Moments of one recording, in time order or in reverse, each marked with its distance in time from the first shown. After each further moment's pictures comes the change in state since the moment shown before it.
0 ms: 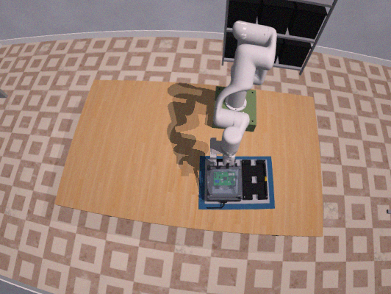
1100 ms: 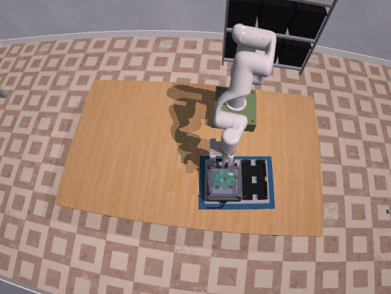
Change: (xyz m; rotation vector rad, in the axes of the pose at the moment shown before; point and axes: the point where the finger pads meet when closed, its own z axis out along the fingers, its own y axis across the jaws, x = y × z) arm 0.000 0.017 0.046 0.000 0.000 0.000
